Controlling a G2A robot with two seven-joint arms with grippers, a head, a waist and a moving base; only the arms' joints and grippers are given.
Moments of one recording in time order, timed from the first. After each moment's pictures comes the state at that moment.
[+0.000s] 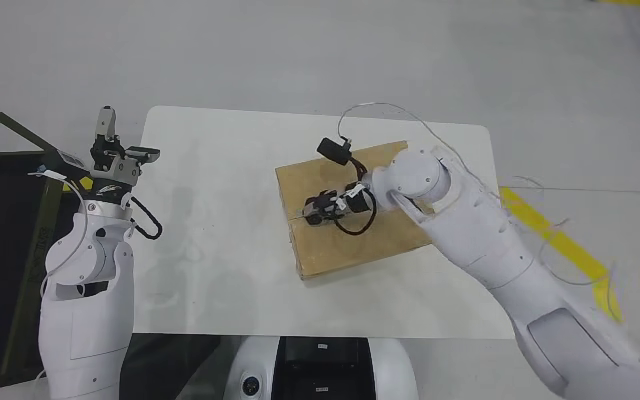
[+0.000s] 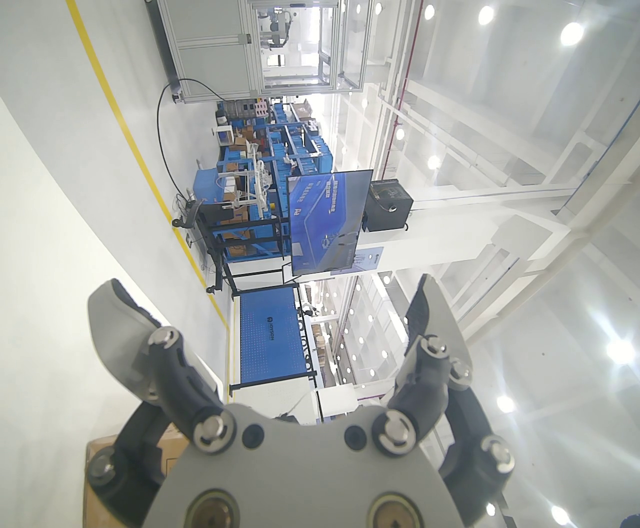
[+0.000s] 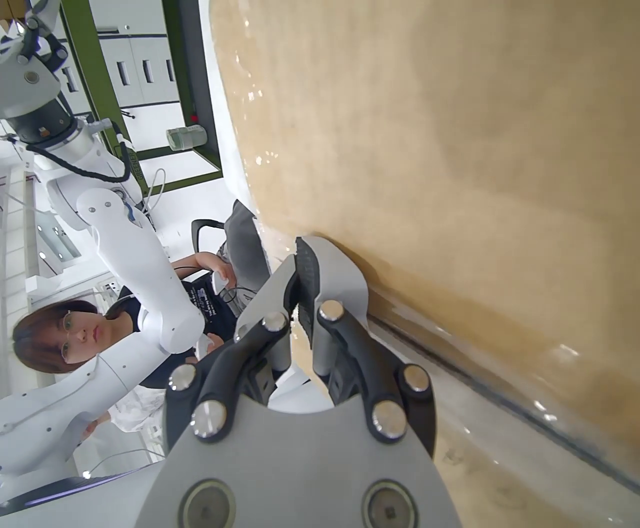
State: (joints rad) left arm 1.53 -1.19 -1.88 -1.79 -0.39 -0.10 -0.28; right arm -0.65 -1.28 0.73 -1.38 0.05 0.32 1.11
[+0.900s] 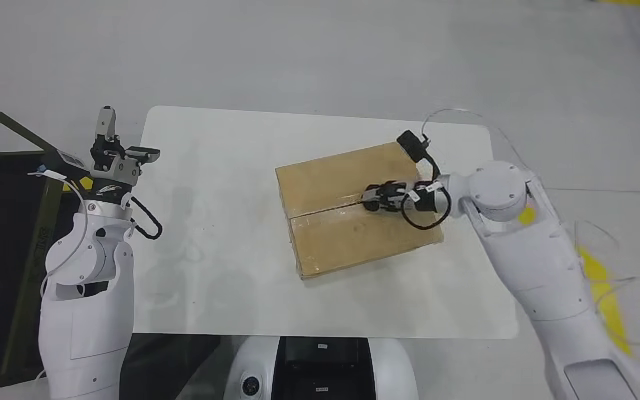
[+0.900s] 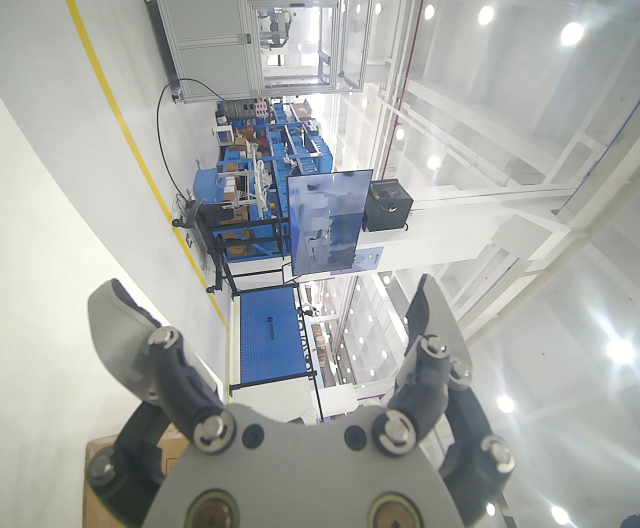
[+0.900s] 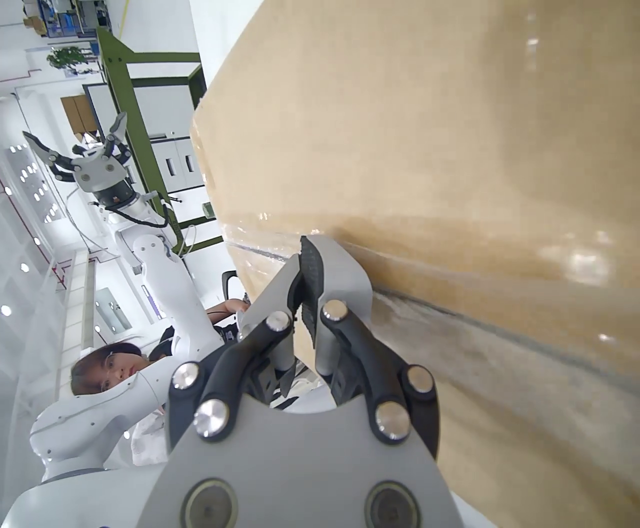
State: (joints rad) left arm 1.53 -1.19 -1.88 -1.79 -0.39 -0.10 -0.28; right arm -0.92 -1.14 1.12 -1.53 -0.01 0.34 1.14
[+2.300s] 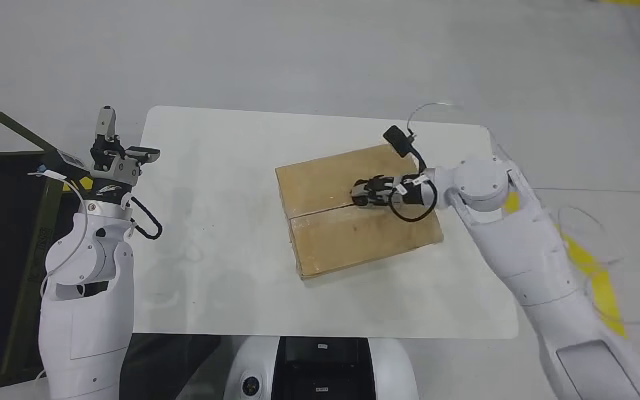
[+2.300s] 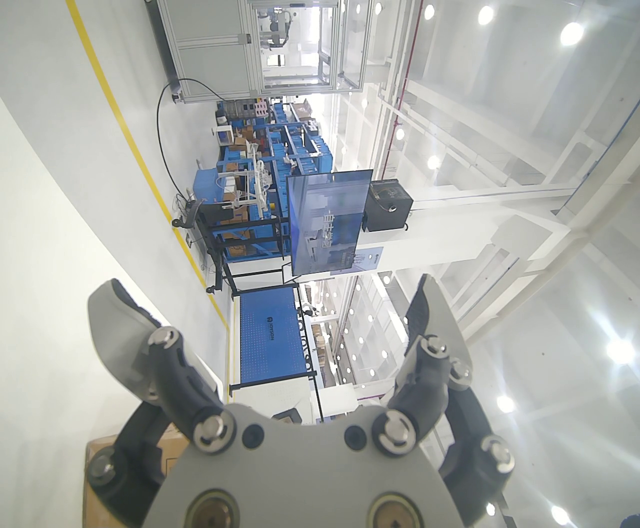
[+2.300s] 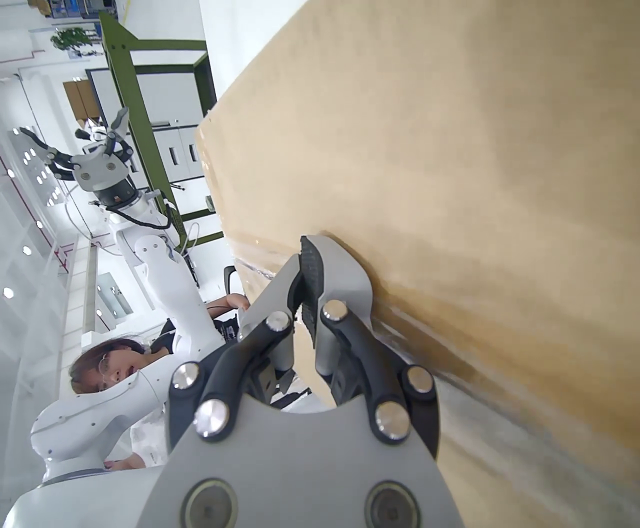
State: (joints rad) left arm 1.53 -1.19 -1.88 -1.79 -0.39 -0.10 -0.28; right arm -0.84 -1.16 1.03 -1.44 0.05 0.28 1.10
